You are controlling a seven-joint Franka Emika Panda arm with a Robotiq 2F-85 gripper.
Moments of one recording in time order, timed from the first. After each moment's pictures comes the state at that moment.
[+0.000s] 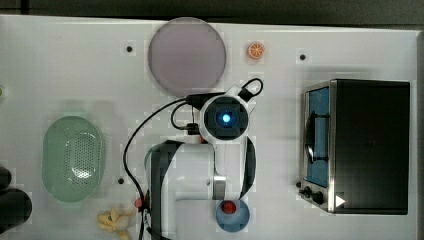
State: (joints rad) arm -0.12 0.07 0.12 -2.33 0.01 0.81 -0.91
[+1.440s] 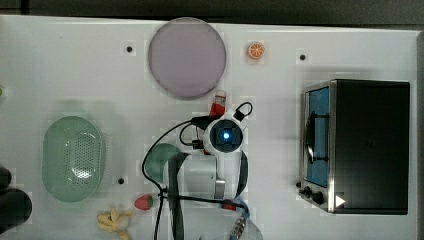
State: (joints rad) arm -0.13 0.33 0.10 -2.44 0.00 1.12 -0.96
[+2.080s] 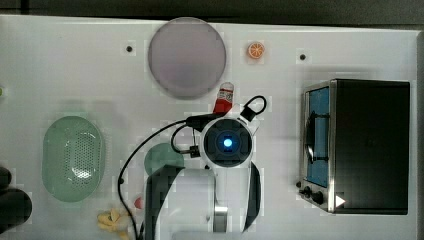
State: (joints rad) arm -0.13 -0.14 0.12 -2.41 0.00 0.61 -0.94
